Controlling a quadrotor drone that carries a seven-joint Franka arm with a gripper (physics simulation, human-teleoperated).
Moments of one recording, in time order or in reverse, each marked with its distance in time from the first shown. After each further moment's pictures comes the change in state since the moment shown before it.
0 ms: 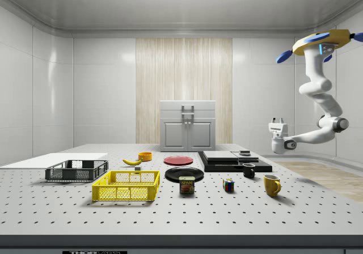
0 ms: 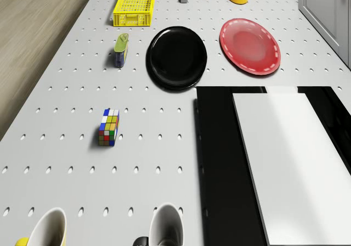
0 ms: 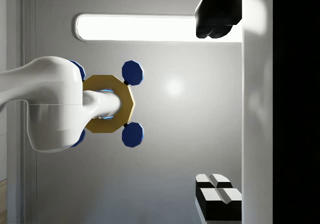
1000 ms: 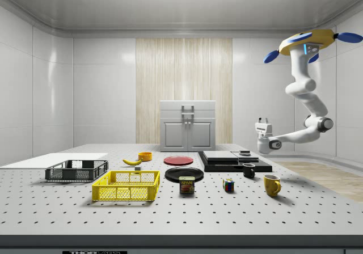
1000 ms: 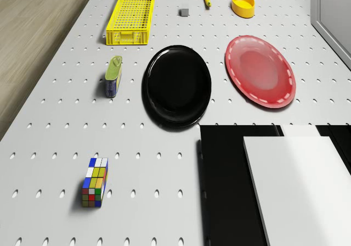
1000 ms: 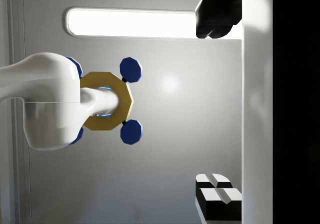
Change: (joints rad) arm -0.006 -0.010 0.017 -0.010 -0.022 0.015 0.002
